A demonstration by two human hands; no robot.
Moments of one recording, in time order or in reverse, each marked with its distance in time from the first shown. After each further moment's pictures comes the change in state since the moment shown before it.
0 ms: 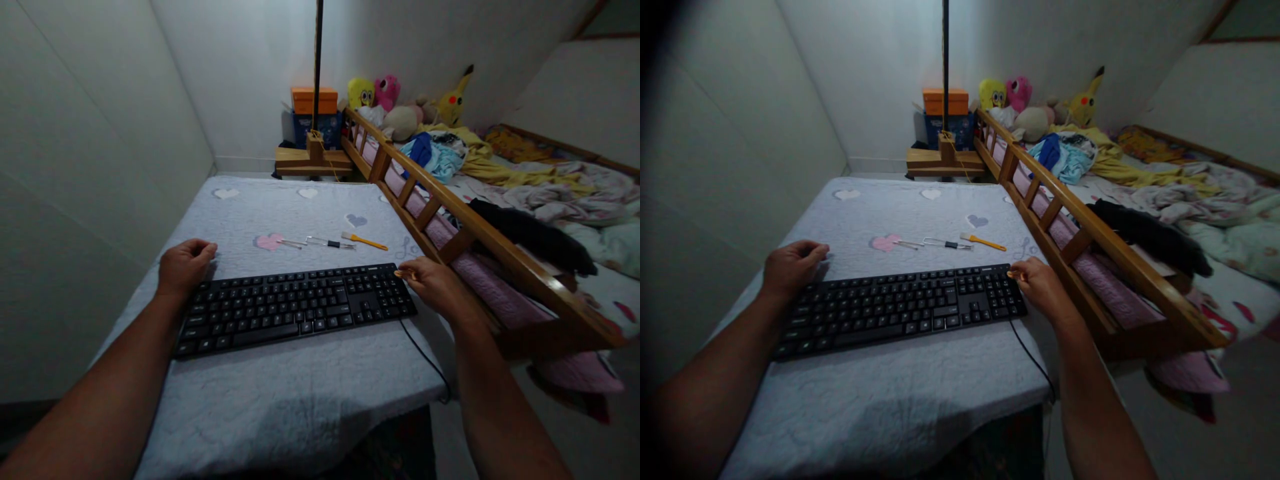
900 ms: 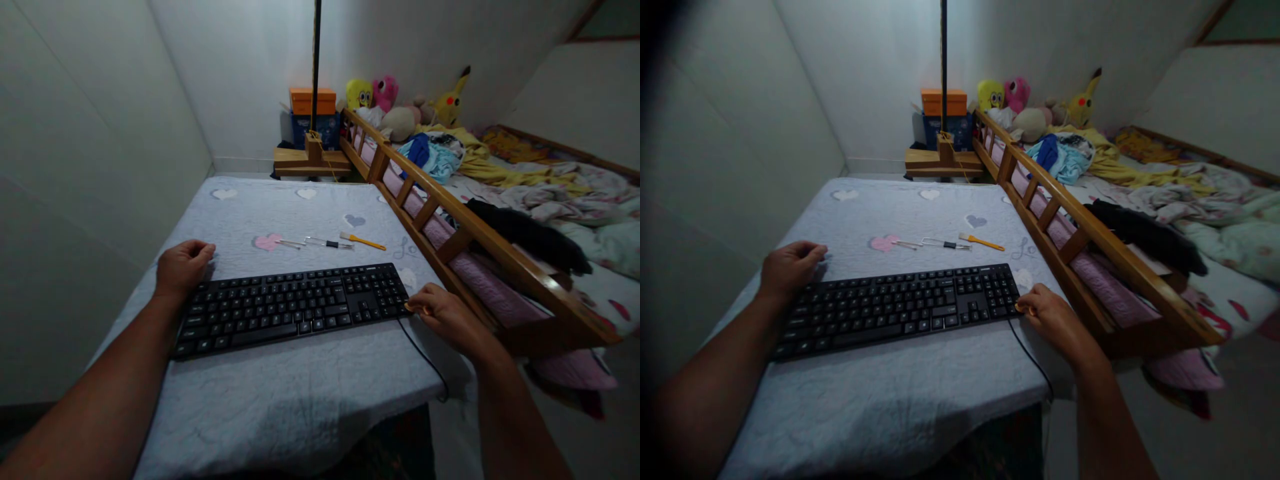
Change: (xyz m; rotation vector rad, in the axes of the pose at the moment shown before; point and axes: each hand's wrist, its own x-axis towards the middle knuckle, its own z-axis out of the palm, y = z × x) left_hand -0.001 0.000 0.000 -0.002 -0.003 -0.026; right_hand -0.057 0.009 0.000 0.043 -0.205 -0.004
